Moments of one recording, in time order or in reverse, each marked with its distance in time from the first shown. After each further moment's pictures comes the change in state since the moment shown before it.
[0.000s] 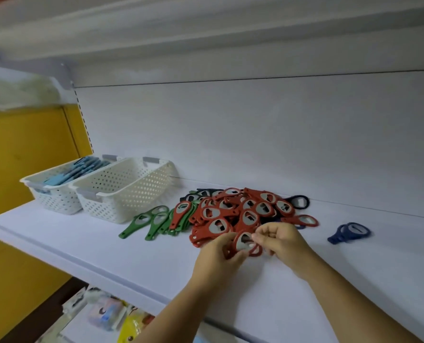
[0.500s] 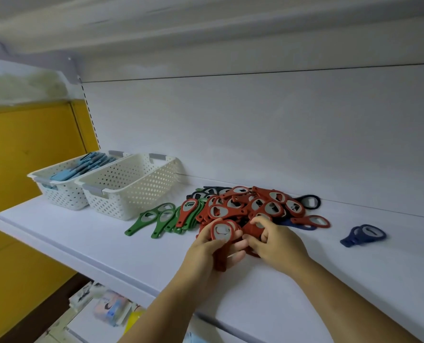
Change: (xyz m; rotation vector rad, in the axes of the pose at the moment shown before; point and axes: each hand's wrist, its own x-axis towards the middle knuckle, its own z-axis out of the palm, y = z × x) left_hand -0.004 0.000 -0.030 -1.218 -0.072 -0.319; right_hand 0.018 0.007 0.024 -0.787 0.091 -0.107
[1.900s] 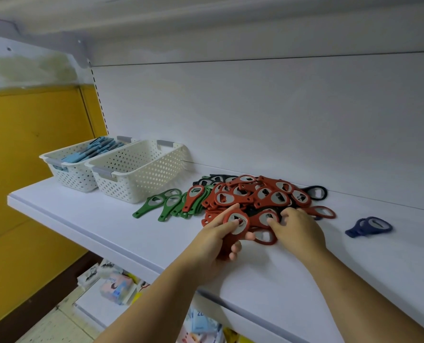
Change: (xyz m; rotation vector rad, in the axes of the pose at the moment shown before) left_hand 0.001 0.002 -0.005 0.152 -0.101 -0.109; right_hand 0.004 0.017 -0.003 -0.121 0.127 0.296
